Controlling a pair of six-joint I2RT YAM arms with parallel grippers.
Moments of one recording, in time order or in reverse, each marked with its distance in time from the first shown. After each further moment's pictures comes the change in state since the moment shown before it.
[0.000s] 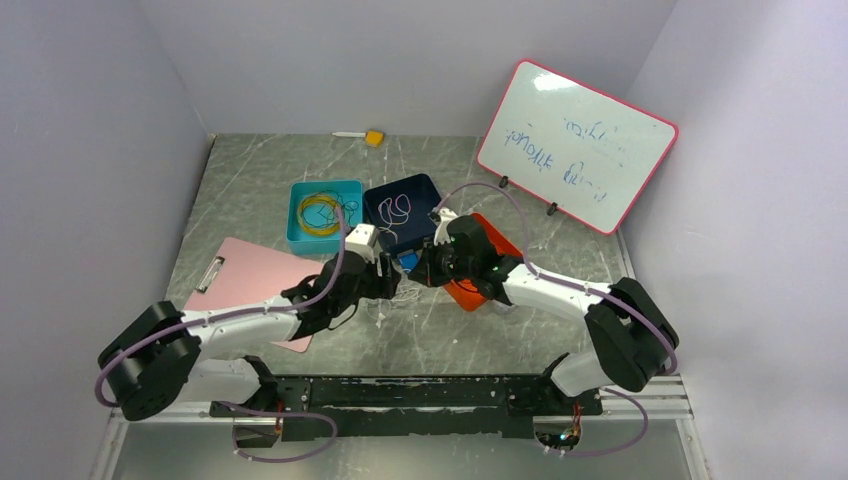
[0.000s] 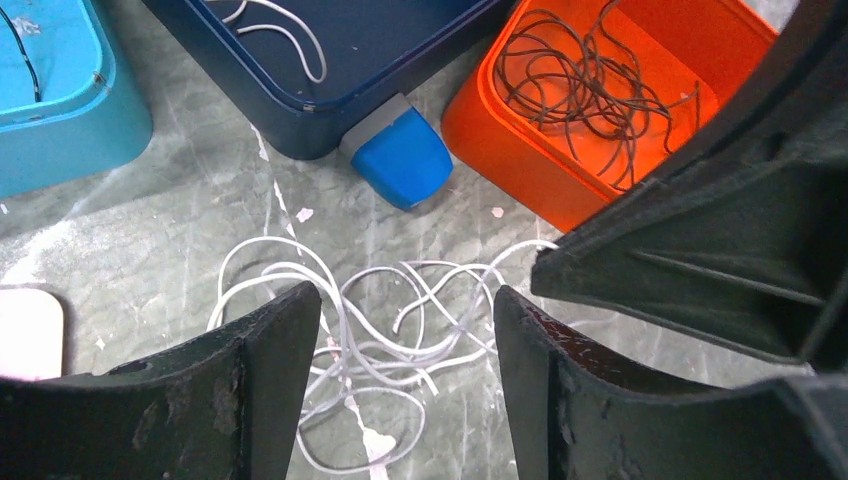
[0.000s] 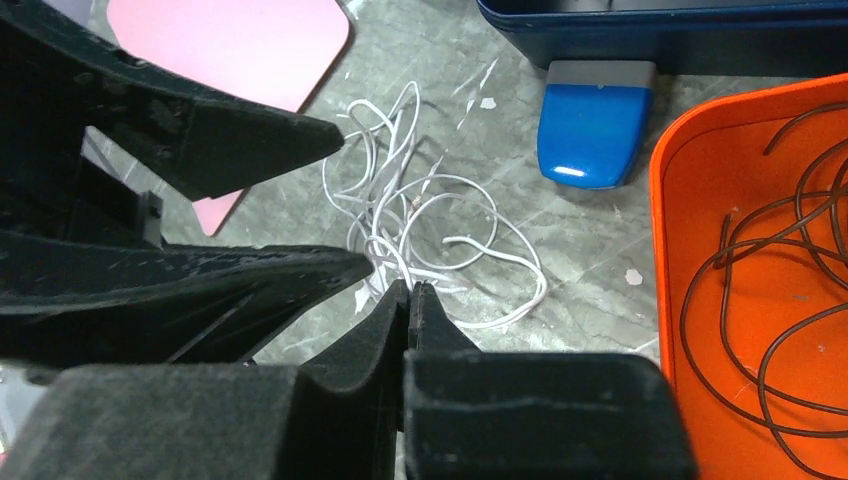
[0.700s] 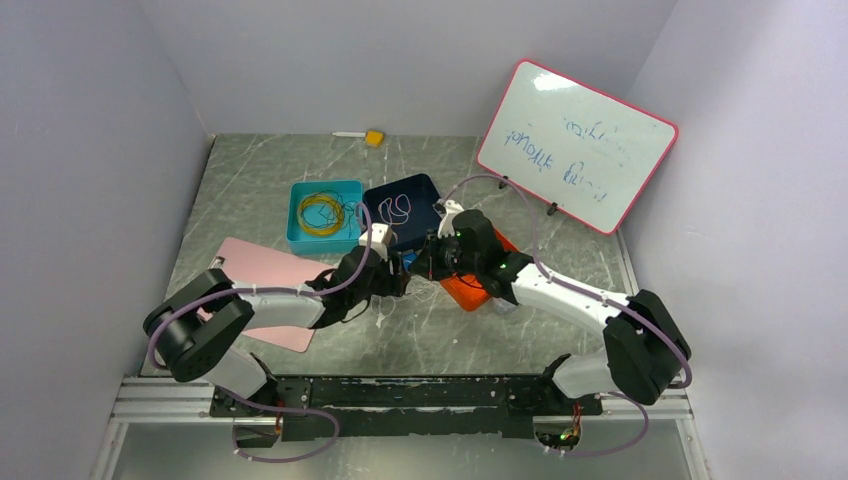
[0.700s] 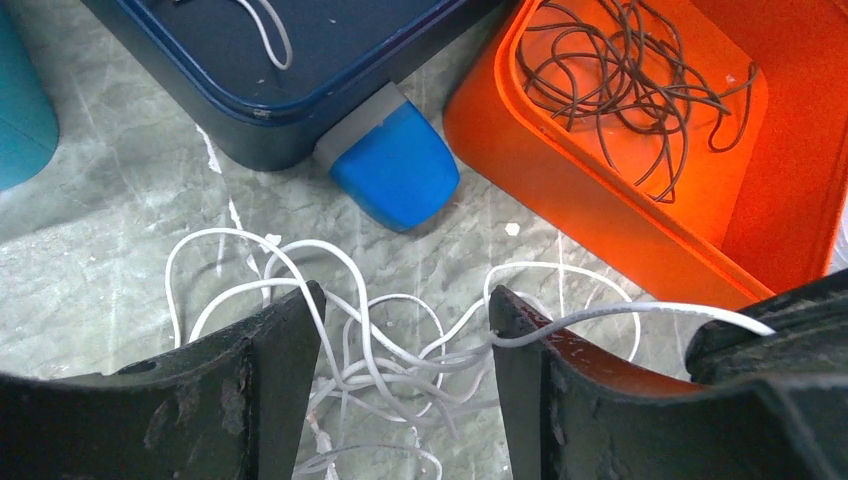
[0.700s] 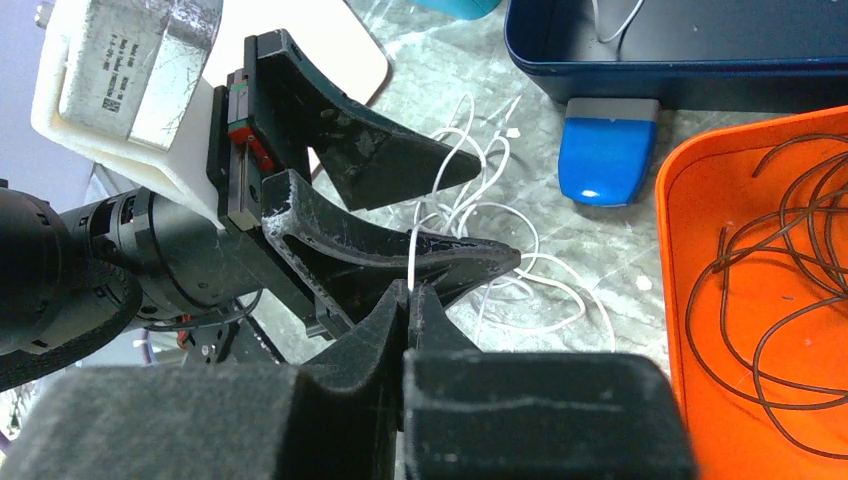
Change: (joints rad) left arm 0.033 0.280 0.047 0.174 0.068 -0.009; right arm 0.000 -0.080 0.038 -0.062 0.013 0.027
